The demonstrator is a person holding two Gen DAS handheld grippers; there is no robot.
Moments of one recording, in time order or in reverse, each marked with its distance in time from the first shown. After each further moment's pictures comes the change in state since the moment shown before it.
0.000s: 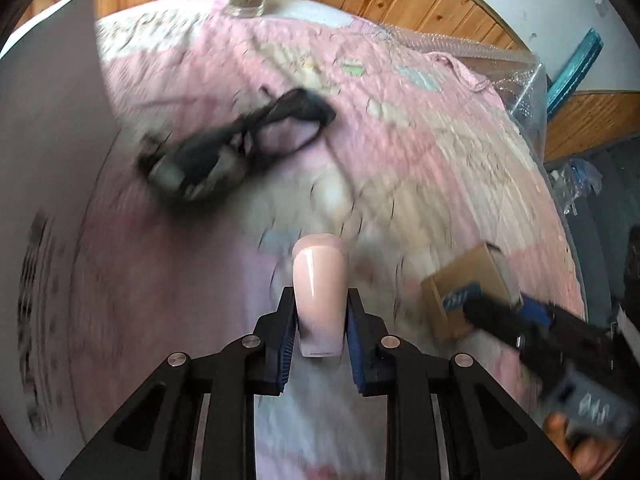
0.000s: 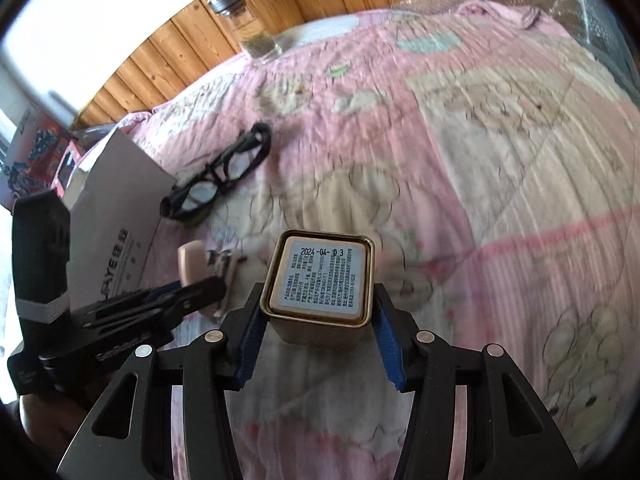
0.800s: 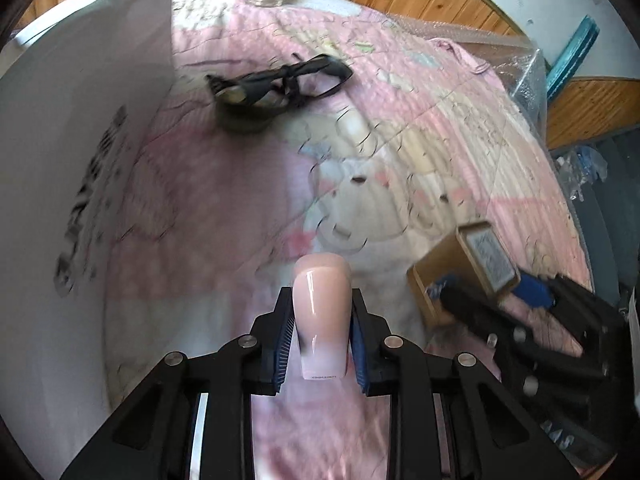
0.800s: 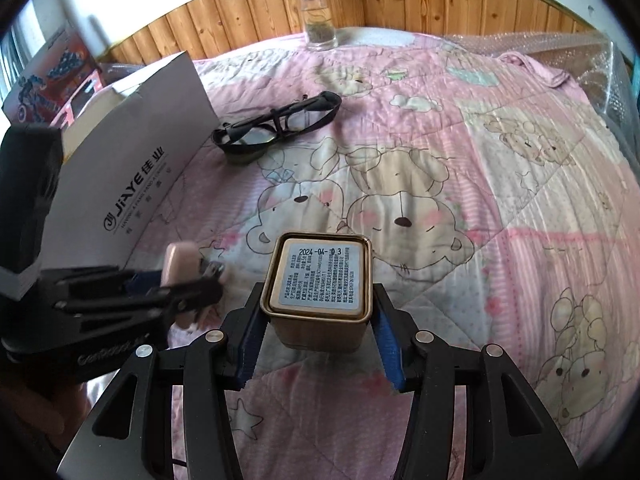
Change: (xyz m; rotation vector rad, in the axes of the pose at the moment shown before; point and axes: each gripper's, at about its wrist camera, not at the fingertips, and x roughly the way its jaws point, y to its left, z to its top) left arm -0.030 0.007 -0.054 0.011 0.026 0.061; right arm -0.009 0.064 -0.048 -0.238 -0.025 -0.094
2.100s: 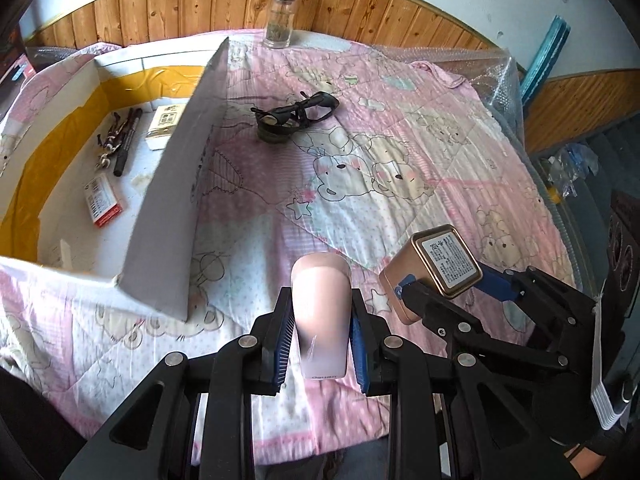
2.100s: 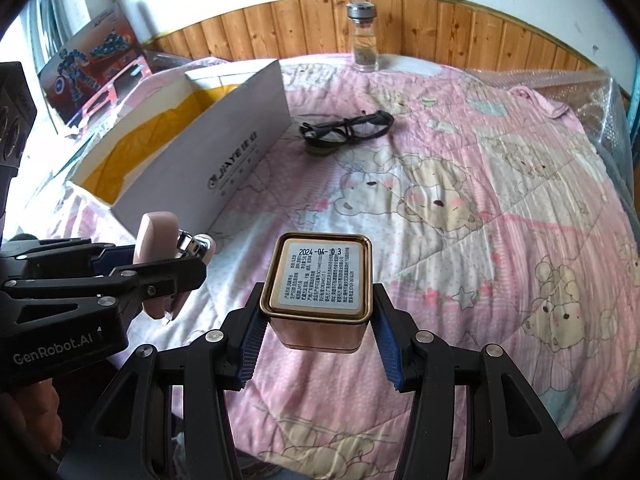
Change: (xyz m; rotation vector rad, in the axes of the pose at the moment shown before) left arm -0.131 -0.014 -0.072 0.026 -0.104 0.030; right arm -0.089 0.078 -0.047 -0.101 -0.044 0.012
